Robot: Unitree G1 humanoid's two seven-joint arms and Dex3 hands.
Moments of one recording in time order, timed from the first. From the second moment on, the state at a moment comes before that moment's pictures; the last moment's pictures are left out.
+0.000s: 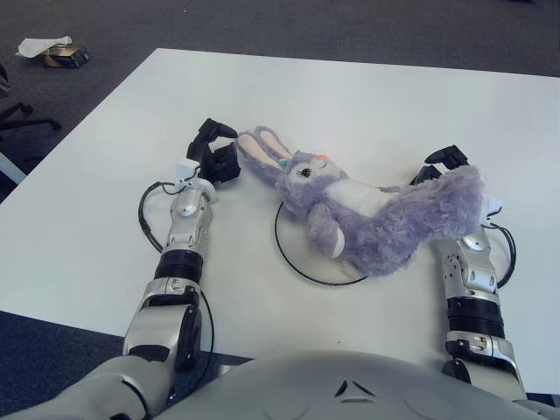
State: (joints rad) left arm -0.39 0.09 0.14 0.61 -0.10 -0.32 -0.09; right arm -0.10 -0.11 -0.26 0.12 0.23 0.01 -0.03
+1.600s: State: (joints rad) left arm -0.39 0.09 0.13 0.61 -0.10 -0.32 -0.09; right arm -0.12 -0.12 -0.28 0.15 0.22 0.03 0.00
